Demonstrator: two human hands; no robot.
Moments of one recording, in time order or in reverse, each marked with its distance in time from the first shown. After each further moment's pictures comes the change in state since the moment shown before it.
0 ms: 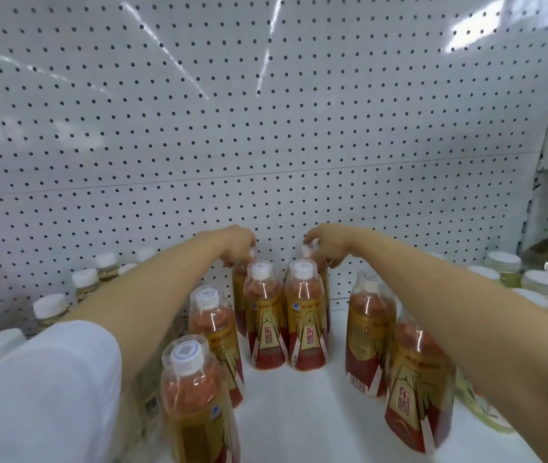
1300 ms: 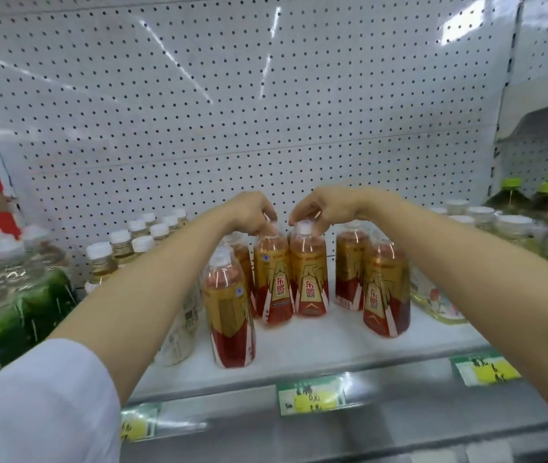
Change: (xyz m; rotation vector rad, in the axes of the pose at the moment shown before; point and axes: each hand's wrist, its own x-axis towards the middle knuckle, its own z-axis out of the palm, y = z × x) left_hand -0.151 0.054 0.010 -0.273 0.178 0.076; right_hand -0.135 -0.029 0.011 -0.029 -0.026 -0.321
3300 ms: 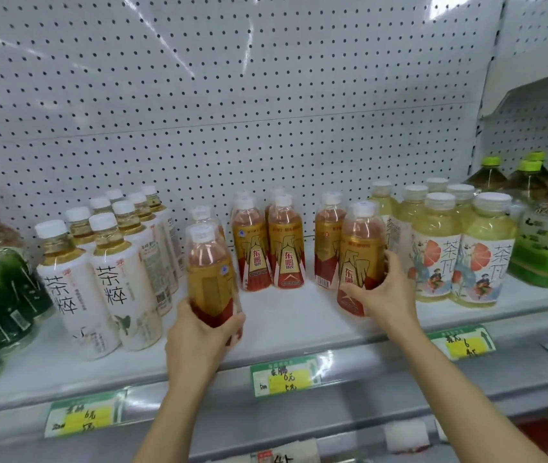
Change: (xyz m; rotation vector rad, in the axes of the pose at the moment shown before) left_hand -0.130 -0.043 0.189 -0.549 0.533 -0.503; right_hand -0.110 0.080 0.173 0.522 0.901 0.427
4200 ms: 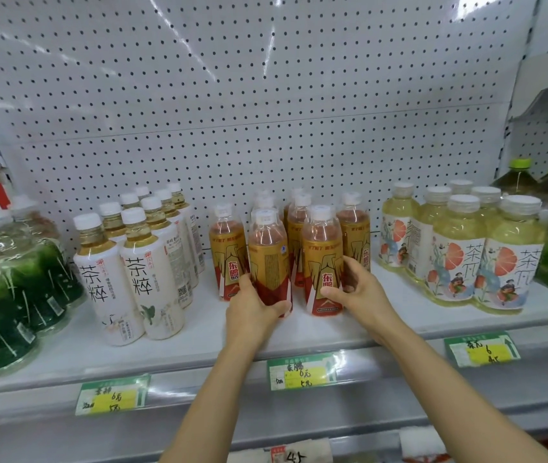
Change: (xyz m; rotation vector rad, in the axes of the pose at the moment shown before) left_hand 0.016 0.033 0.036 0.090 -0.179 0.082; right_hand -0.001 -0.007 0.043 0.287 -0.414 -0.030
